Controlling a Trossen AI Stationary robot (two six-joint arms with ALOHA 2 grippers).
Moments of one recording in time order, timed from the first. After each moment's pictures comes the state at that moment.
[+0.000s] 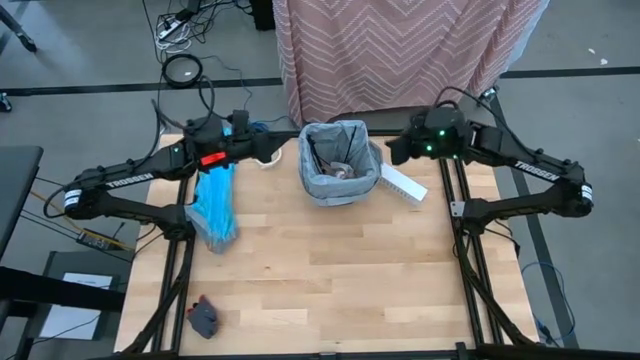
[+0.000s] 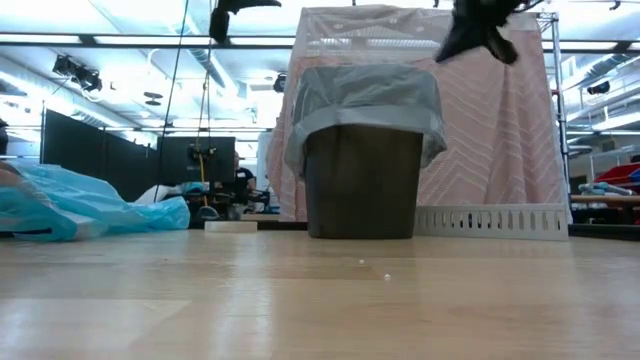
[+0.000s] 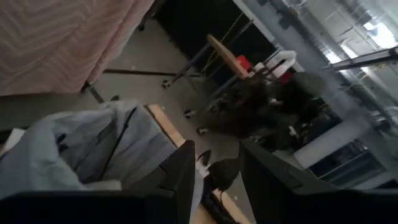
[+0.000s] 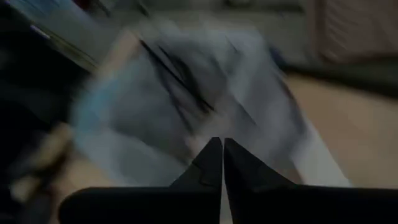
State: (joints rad) left arm 0.28 1.07 1.08 -0.06 -0.11 -0.81; right arm -0.37 1.02 1.16 -0.74 0.15 0.71
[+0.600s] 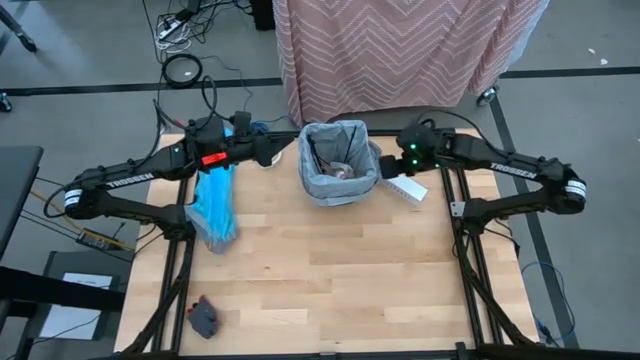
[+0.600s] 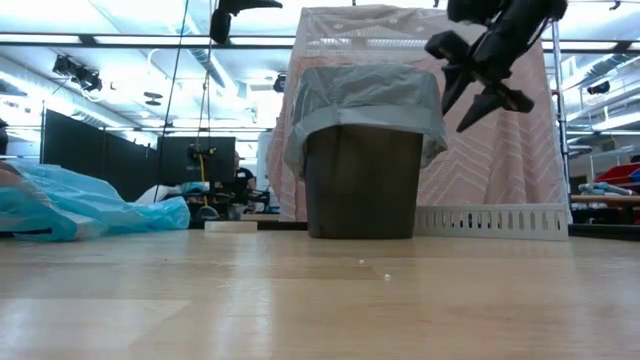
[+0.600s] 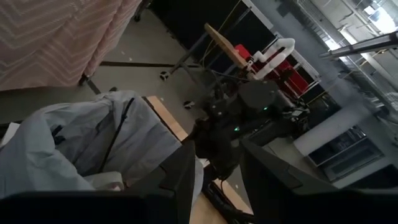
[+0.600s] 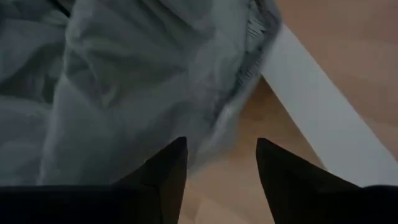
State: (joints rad) left arm 0.28 1.08 1.08 -0.08 -0.07 -0.79; right arm -0.42 1.11 0.98 -0.77 0.03 0.87
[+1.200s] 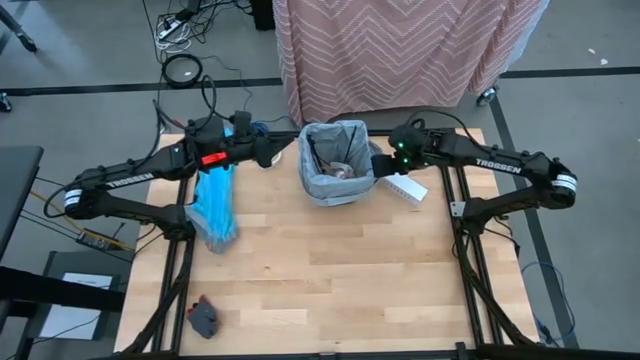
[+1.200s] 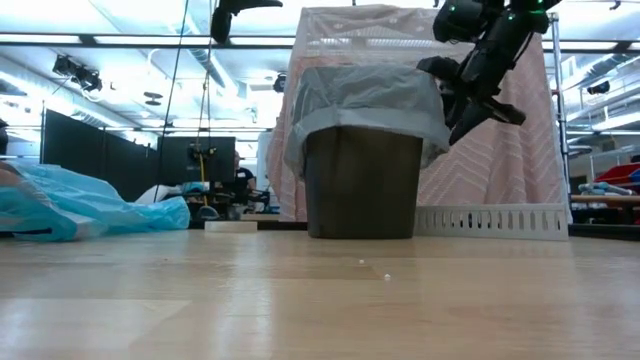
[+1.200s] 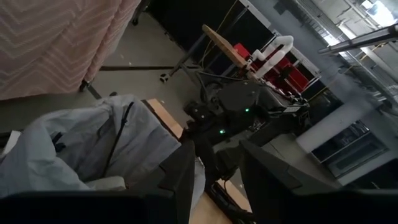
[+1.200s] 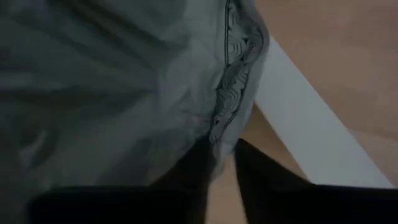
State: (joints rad) left arm 0.28 1.08 1.08 -0.07 -0.07 -0.74; right arm -0.44 1.21 0.97 -0.73 0.06 0.85
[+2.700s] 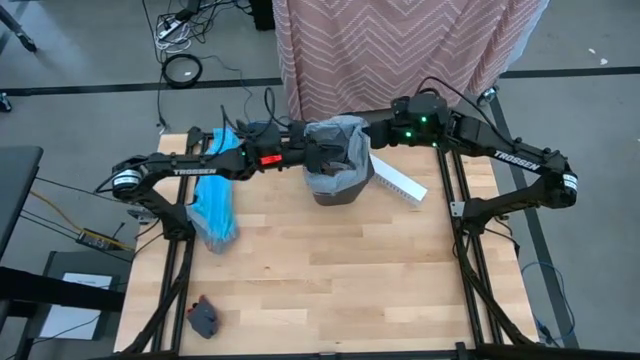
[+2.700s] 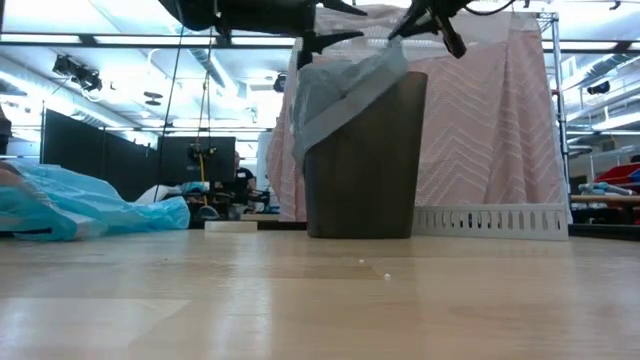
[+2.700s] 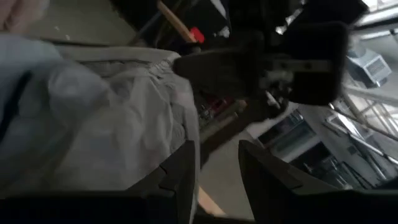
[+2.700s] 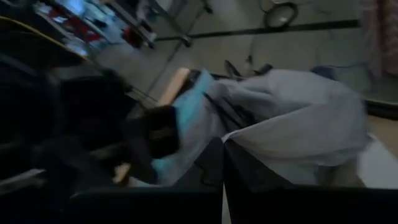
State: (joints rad) left arm 0.28 1.54 1.13 0.46 0.12 -0.84; right arm -0.38 1.20 1.29 -0.50 0.07 0.78
